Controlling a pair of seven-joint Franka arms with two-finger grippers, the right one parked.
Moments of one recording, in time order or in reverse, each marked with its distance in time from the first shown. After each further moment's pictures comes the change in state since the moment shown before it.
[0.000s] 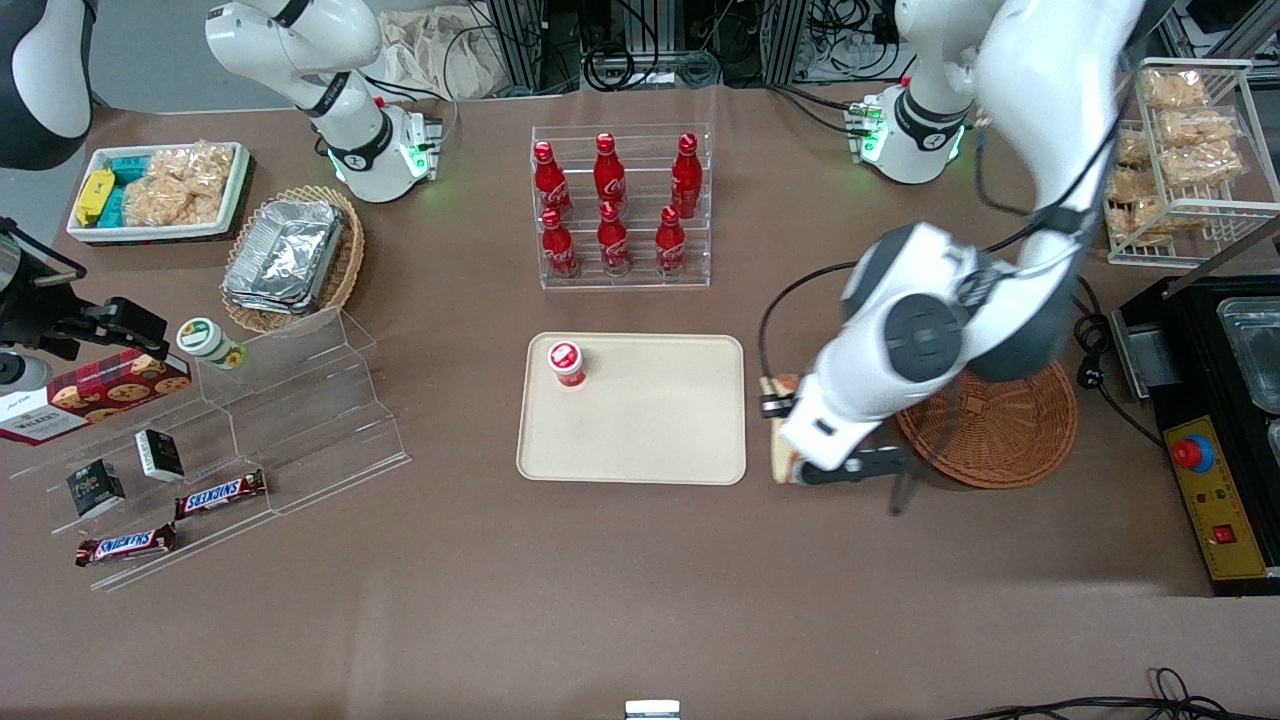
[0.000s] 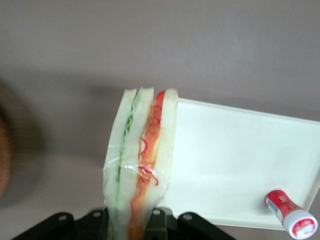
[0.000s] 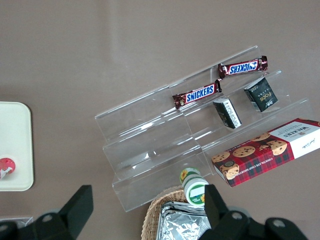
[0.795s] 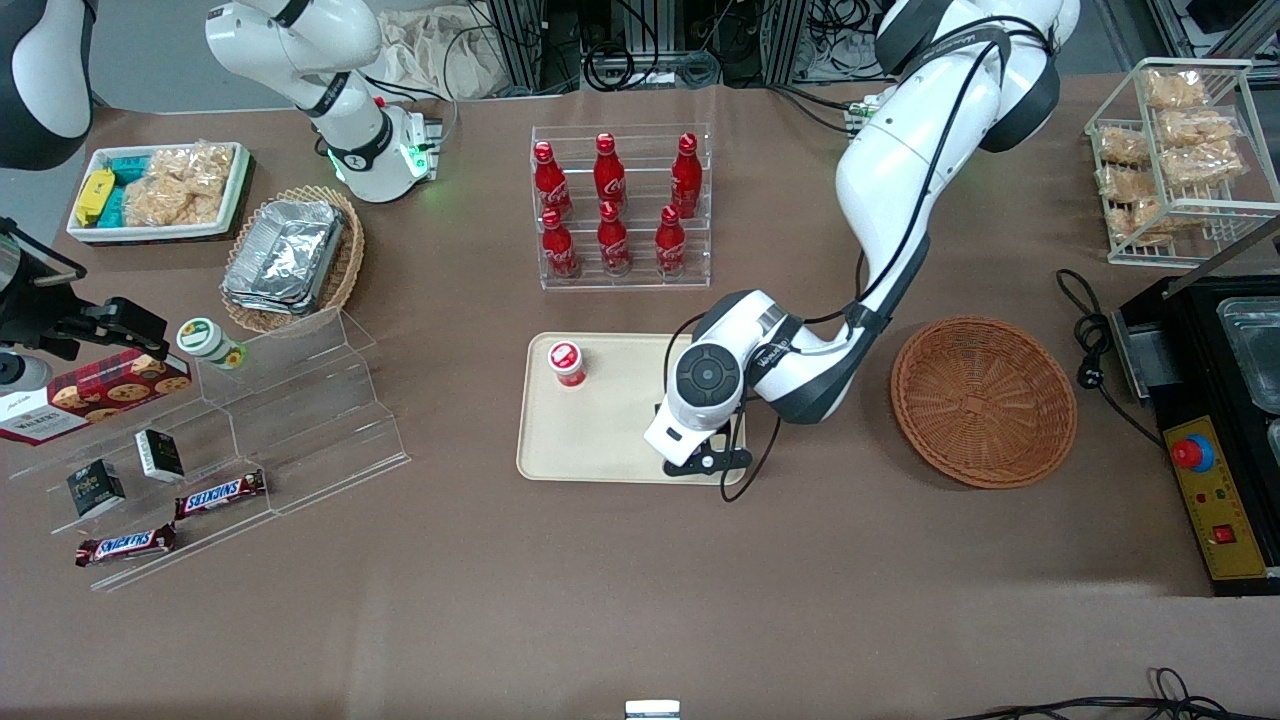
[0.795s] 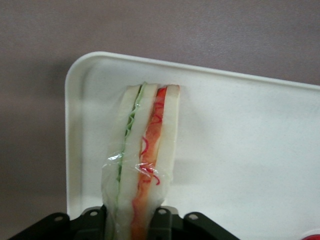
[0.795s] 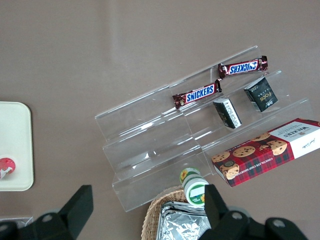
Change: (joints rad) arm -0.163 0.258 0.002 0.052 0.122 0.120 -0.161
